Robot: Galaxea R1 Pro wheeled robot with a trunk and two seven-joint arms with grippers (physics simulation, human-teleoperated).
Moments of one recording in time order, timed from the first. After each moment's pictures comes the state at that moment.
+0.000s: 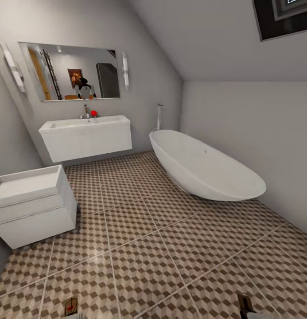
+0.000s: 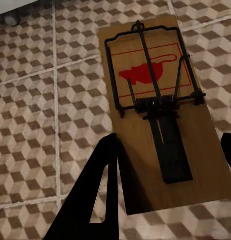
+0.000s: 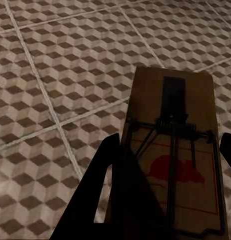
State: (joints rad) left arm -0.39 0.04 -0.60 0.07 0.68 -0.59 0.26; right arm -0.11 -0.10 -0.29 -0.54 0.16 -0.40 0.10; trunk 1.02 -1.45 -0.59
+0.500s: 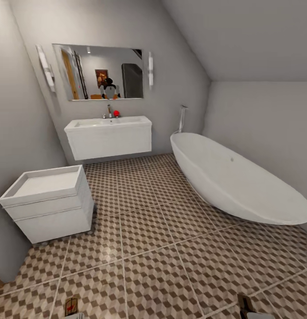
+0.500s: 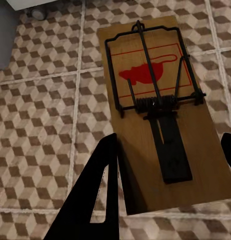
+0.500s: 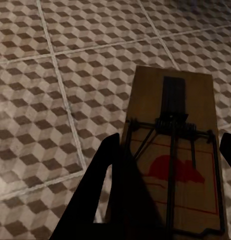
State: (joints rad) left arm -0.39 0.04 -0.60 0.07 0.68 -0.59 0.26; right arm -0.11 -0.10 -0.29 -0.54 0.16 -0.40 0.10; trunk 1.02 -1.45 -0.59
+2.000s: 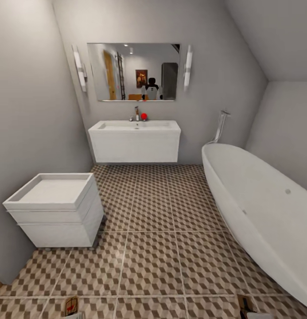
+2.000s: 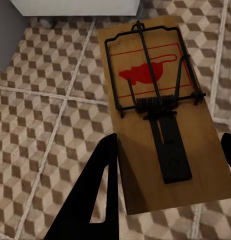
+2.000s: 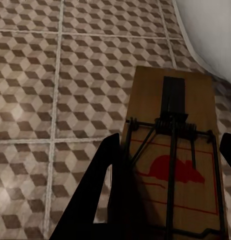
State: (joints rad) left arm -0.39 0.04 -0.60 0.07 0.68 -0.59 0.26; right arm -0.11 -0.10 -0.28 -0.54 0.16 -0.40 0.10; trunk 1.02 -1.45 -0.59
